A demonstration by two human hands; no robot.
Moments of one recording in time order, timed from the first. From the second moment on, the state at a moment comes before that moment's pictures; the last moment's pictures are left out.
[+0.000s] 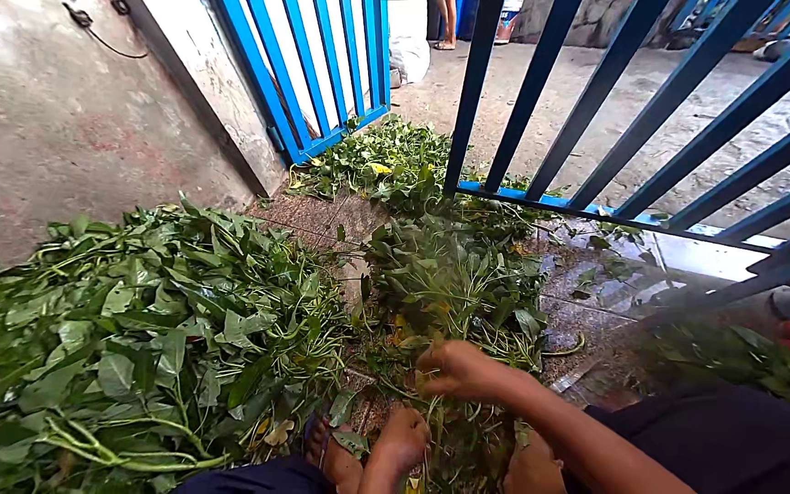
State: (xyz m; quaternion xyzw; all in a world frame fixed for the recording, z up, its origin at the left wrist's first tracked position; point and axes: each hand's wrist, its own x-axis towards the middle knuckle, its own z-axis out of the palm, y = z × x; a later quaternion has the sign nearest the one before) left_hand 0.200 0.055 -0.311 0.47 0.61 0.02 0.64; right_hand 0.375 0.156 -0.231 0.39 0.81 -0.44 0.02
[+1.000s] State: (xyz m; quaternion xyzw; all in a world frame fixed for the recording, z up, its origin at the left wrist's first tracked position) left_hand 0.165 0.061 -0.285 0.32 0.73 0.51 0.32; right_hand 0.328 0.086 -0.363 0.52 0.71 -0.43 -0.18
